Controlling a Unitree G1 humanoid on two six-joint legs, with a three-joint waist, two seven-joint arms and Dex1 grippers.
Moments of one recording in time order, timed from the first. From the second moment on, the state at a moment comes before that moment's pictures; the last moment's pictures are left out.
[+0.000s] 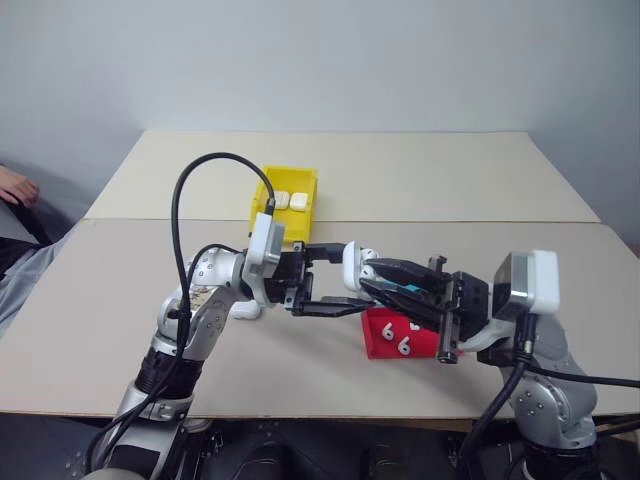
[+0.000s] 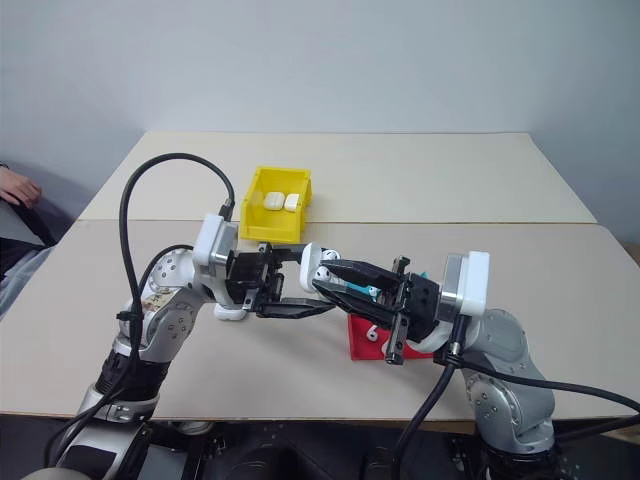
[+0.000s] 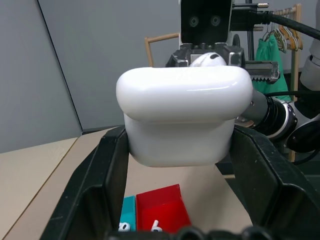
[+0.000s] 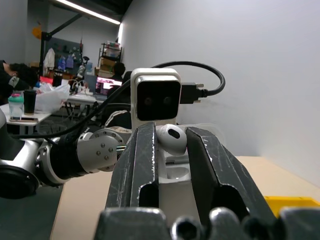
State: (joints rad) left arm -0.59 0.39 -0.13 -0.15 -0.61 0.20 -1.26; right arm -0.21 -0.40 -0.08 -0.60 0.69 0.21 0.96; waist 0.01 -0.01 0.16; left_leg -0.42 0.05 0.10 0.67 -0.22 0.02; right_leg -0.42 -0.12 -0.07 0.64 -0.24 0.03
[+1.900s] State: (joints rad) left arm -0.68 0.32 -0.23 -0.01 -0.38 0.18 -1.19; right arm -0.69 -0.87 0.11 -0.48 0.56 0.42 1.07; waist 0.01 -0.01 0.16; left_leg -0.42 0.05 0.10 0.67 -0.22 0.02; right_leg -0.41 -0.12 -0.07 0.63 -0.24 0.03
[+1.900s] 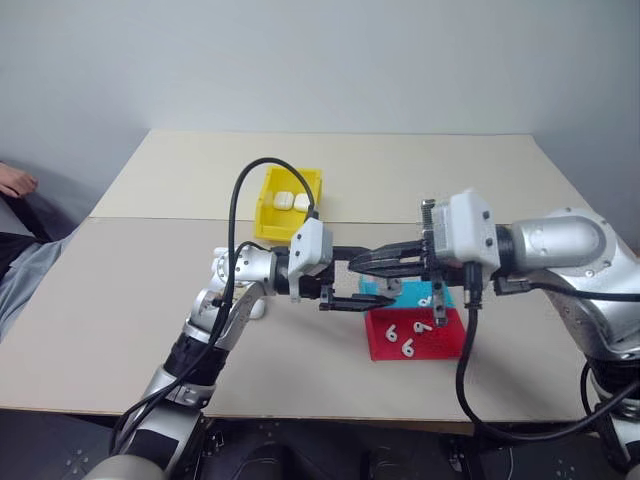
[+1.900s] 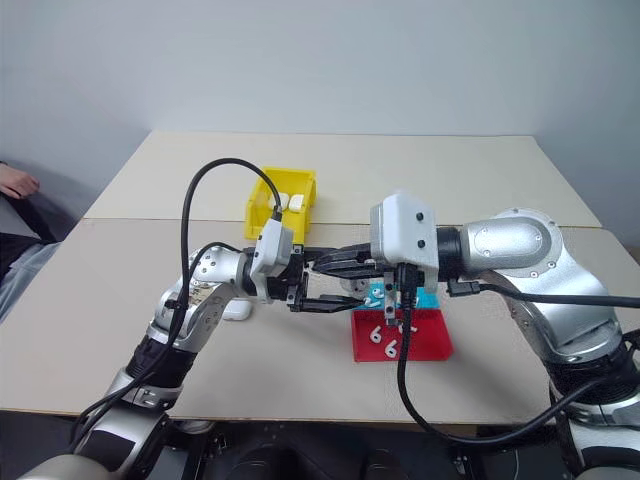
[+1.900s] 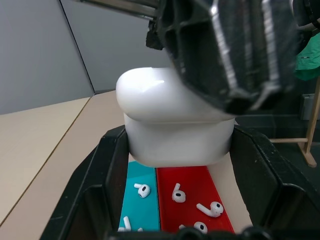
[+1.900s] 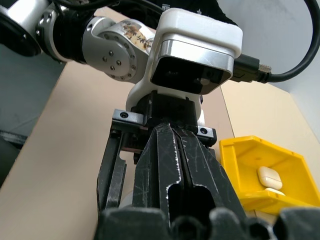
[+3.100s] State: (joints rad) left arm -1.13 0.27 -0.06 0.86 0.07 0.01 -0.28; right arm -0.45 -0.86 -0.12 -0.49 0.50 0.45 0.89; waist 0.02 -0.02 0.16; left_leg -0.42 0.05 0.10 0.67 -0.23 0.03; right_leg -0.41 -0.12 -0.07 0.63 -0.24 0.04
